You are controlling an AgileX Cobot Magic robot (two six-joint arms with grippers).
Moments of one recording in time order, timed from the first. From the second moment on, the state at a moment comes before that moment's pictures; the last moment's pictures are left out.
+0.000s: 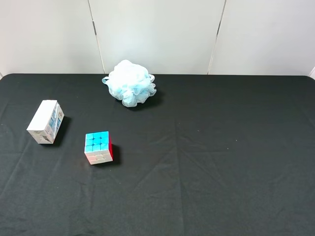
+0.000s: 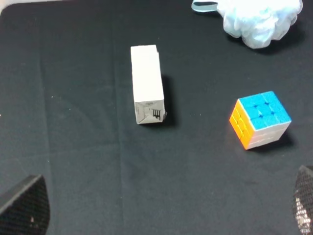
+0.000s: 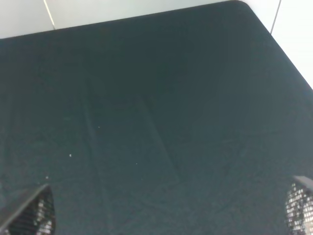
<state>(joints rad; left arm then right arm) -0.08 0.00 -0.63 0.00 1.16 0.01 -0.08 -0.01 -0.49 -0.05 1.03 0.14</state>
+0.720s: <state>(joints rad) -0.08 0.01 -0.49 -0.03 1.06 0.02 -0.08 -0.01 -0.49 -0.05 1.03 0.14</state>
